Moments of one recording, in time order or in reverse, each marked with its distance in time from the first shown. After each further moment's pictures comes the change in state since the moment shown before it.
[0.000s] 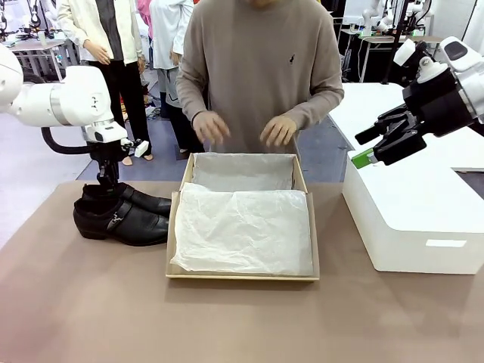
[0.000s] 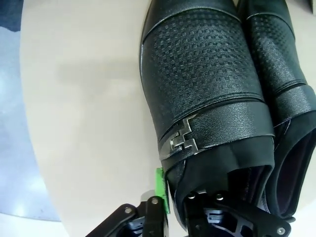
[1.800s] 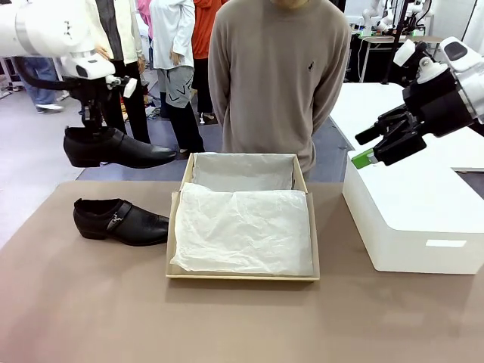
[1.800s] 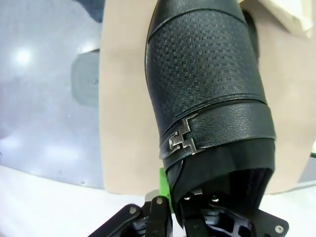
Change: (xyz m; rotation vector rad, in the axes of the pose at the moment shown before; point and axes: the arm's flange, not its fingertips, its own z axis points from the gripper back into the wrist) left arm 0.022 -0.054 0.173 0.181 0.041 0.105; right arm 0.000 0.000 0.000 0.000 0.002 0.000
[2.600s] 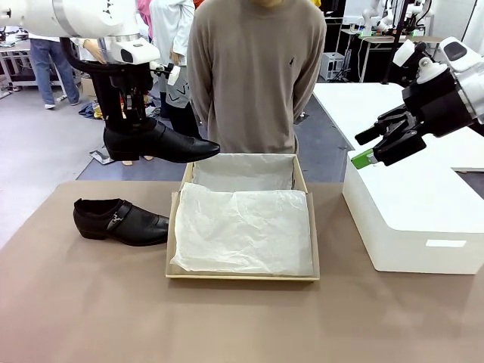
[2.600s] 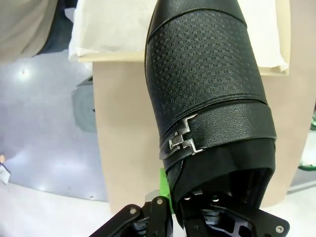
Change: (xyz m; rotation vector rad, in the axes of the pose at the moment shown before) left arm 0.096 -0.040 0.030 0.002 -0.028 -0.062; right arm 0.000 0.000 0.000 0.000 0.001 0.001
